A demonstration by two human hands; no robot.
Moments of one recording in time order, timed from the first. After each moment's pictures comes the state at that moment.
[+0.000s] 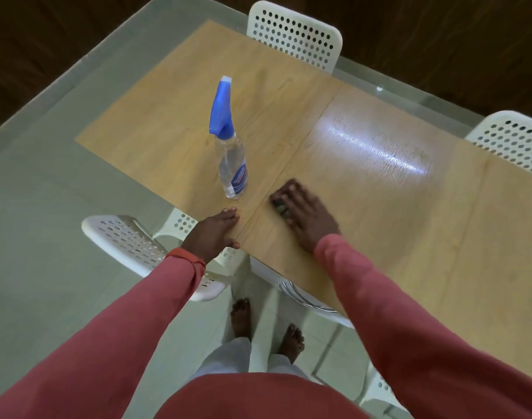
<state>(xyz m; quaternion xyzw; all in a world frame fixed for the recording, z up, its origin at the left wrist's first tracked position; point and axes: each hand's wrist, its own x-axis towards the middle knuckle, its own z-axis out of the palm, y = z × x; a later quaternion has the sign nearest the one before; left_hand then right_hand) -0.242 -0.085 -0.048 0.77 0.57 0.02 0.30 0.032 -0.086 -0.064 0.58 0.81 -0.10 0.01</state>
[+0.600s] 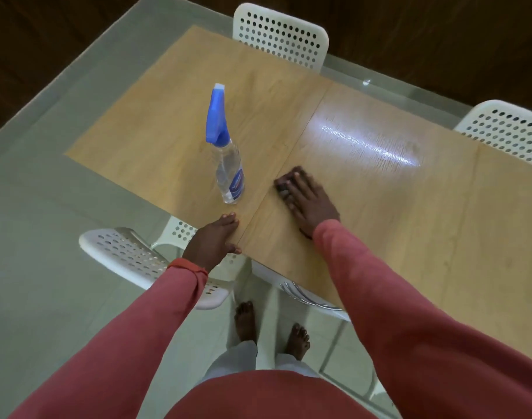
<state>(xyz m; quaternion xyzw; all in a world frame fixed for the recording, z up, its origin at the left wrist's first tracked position) -0.241 -0.085 -0.049 0.76 0.57 0.03 0.31 0.033 -0.058 -0.060 0.64 0.76 -0.14 0.01</state>
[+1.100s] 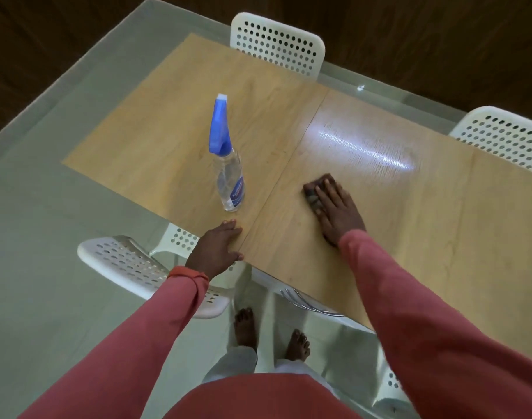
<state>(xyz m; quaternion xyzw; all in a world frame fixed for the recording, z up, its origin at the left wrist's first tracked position) -0.240 -0.084 -0.046 0.75 0.57 0.05 0.33 0.086 -0.075 -0.062 0.69 0.71 -0.11 -0.01</state>
